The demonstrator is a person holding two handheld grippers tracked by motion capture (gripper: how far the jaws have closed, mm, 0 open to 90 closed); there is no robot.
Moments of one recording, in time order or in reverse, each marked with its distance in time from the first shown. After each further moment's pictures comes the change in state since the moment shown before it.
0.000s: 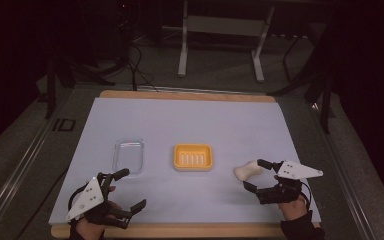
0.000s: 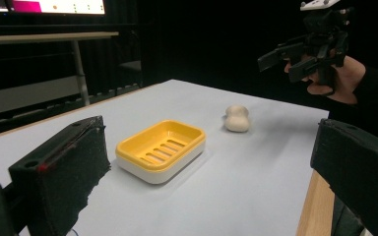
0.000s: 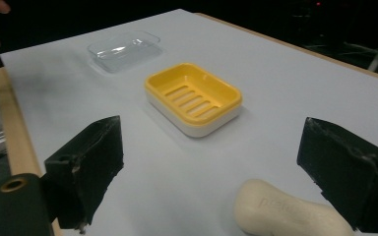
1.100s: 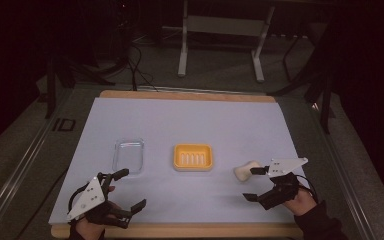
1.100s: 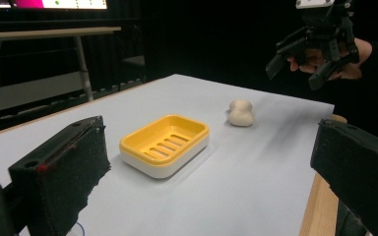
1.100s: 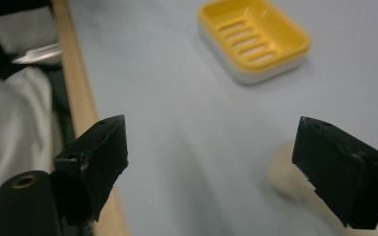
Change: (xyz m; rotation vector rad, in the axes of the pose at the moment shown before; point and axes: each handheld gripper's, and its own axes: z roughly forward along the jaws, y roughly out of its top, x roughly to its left) left arm 0.001 -0.001 0.000 0.025 0.012 0.009; right arm -0.007 0.015 0.009 0.320 0.240 -0.116
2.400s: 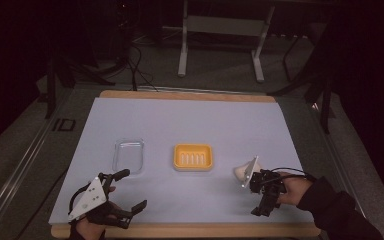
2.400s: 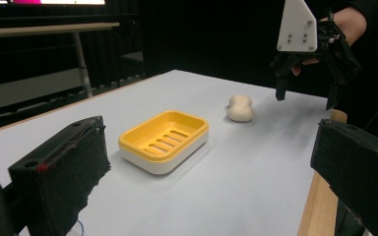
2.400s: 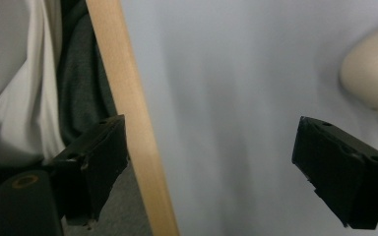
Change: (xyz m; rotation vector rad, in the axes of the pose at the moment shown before) left arm -0.001 -0.001 0.002 0.017 -0.003 0.005; right arm 0.000 0.024 0.042 0.754 0.136 -0.150
